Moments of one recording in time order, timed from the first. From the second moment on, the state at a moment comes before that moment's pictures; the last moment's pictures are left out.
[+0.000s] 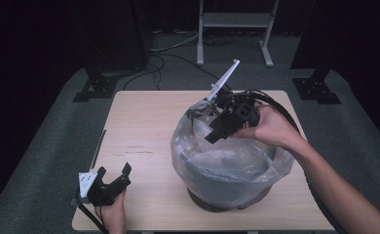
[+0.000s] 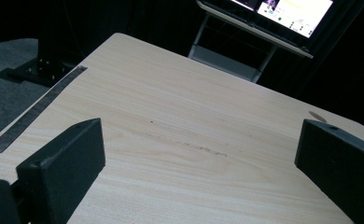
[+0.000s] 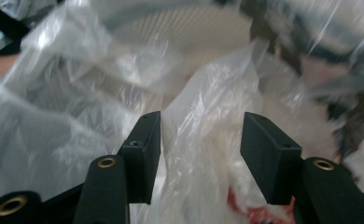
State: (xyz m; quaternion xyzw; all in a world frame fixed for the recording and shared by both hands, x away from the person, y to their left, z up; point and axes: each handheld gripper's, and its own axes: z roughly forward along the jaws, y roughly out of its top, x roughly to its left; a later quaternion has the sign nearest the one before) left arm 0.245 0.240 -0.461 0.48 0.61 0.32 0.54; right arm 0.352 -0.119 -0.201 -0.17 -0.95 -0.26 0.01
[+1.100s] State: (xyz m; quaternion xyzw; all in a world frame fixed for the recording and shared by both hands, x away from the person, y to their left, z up) left arm 0.245 0.239 -0.460 0.48 0.61 0.32 0.54; right arm 0.347 -0.109 -0.201 -0.14 -0.96 -0.24 -0.02
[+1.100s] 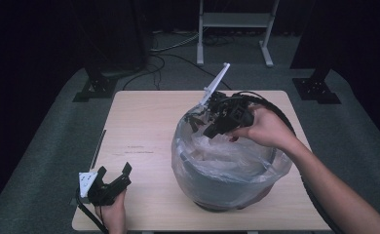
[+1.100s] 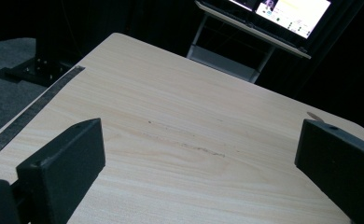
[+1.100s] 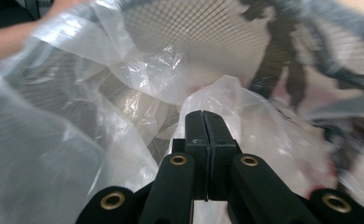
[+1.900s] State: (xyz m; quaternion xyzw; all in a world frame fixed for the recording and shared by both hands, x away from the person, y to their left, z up) left arm 0.245 0.240 -0.459 0.48 0.61 0.32 0.55; right arm 0.396 -0.129 -0.223 -0.24 -0.94 -0.18 -0.14
